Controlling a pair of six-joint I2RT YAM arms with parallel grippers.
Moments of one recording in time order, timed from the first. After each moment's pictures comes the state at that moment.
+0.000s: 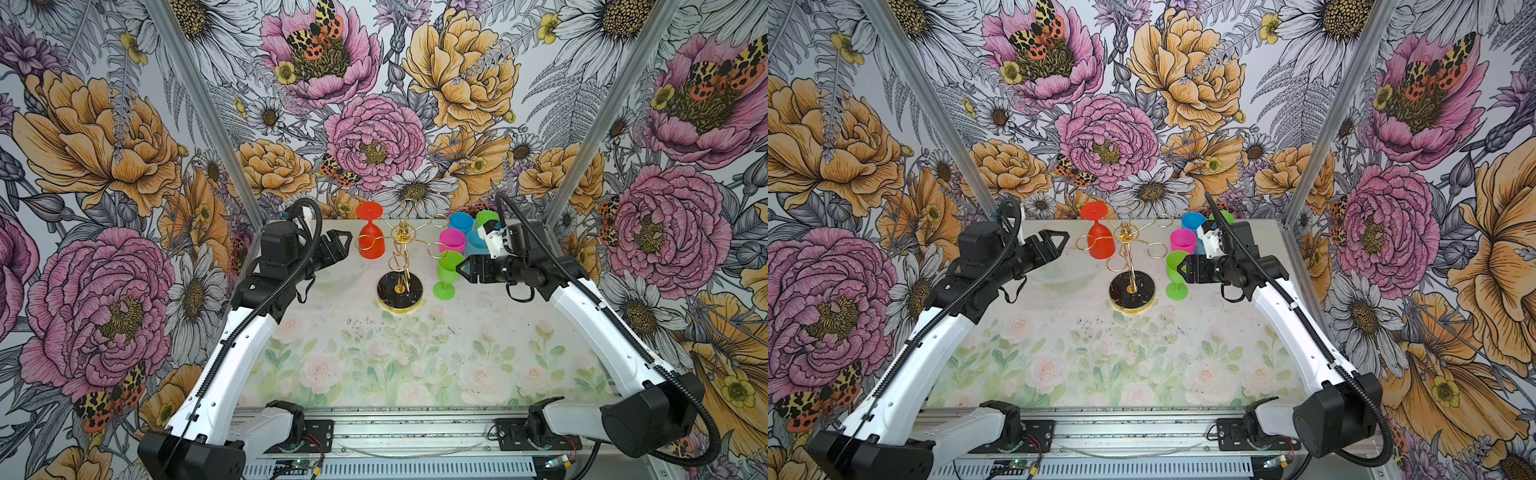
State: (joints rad) left arm -0.20 1.15 1.23 -0.45 0.27 -0.64; right arm 0.27 1.30 1.29 -0.77 -0.39 0.21
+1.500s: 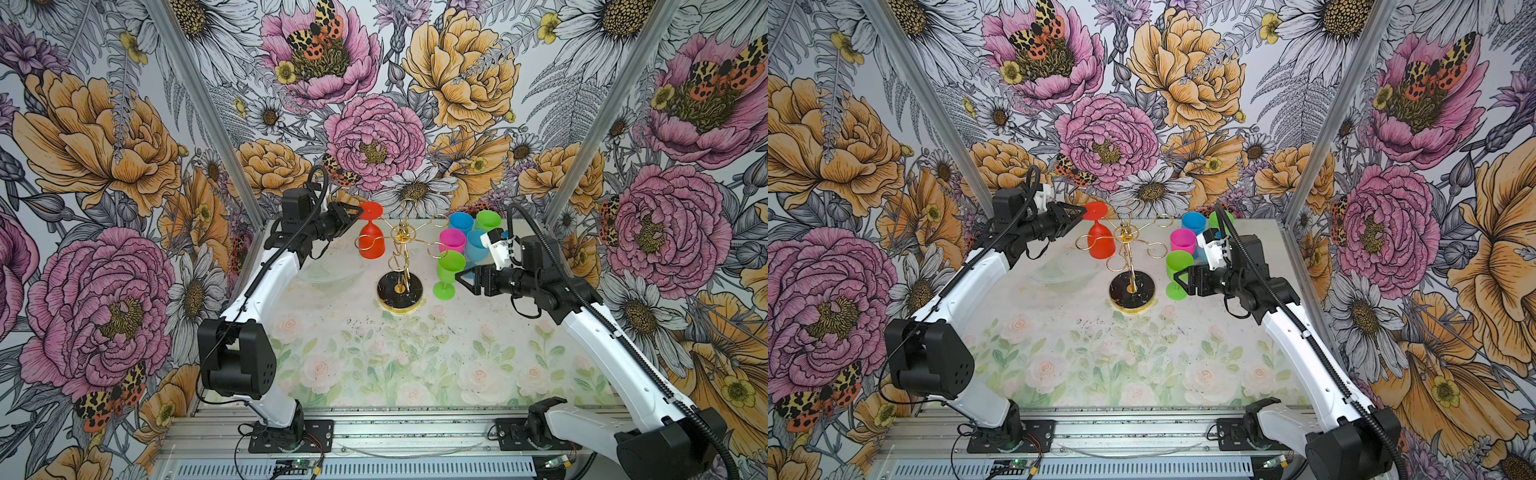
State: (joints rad) left arm -0.12 1.62 1.46 -0.17 0.65 -0.87; right arm 0.27 1.14 1.13 -0.64 -0.53 0.22
